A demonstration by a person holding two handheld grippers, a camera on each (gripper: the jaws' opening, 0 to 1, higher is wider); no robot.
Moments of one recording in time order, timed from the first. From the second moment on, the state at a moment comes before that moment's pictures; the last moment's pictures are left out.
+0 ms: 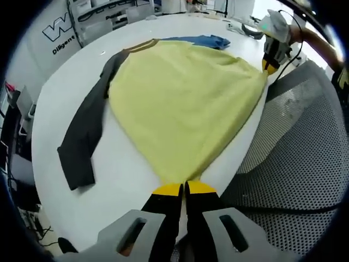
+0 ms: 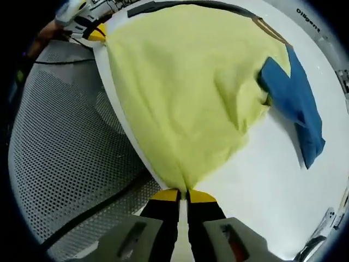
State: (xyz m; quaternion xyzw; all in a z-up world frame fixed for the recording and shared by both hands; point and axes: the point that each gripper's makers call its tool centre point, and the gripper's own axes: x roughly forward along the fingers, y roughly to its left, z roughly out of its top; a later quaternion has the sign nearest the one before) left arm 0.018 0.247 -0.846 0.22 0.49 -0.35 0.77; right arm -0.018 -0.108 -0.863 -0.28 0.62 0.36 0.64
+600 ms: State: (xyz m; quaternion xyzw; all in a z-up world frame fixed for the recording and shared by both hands) left arm 0.018 0.241 -0.826 0.26 0.45 -0.39 0.76; right arm 0.008 -0.118 -0.822 -0.27 0.58 0.32 0.69
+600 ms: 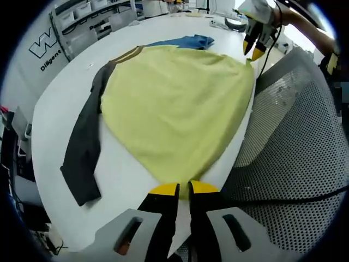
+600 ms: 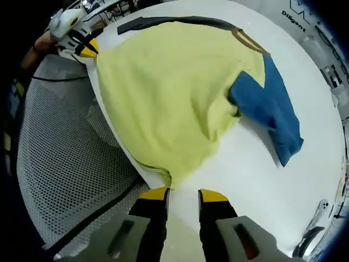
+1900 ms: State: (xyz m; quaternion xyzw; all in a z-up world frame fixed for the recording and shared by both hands) left arm 0.067 0.230 -0.821 0.20 0.37 -0.33 0.85; right arm 0.128 -0.080 -0.830 -0.29 0.39 0.27 0.83
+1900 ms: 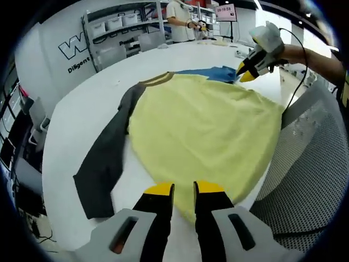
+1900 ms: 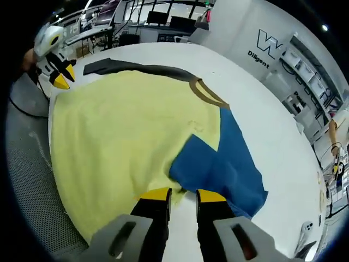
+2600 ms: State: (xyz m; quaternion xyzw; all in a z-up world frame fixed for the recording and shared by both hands) left arm 0.051 0.229 -0.830 0.21 0.39 -0.35 0.83; right arm 0.151 -0.076 -0.840 -0.29 0.37 0.27 0.84
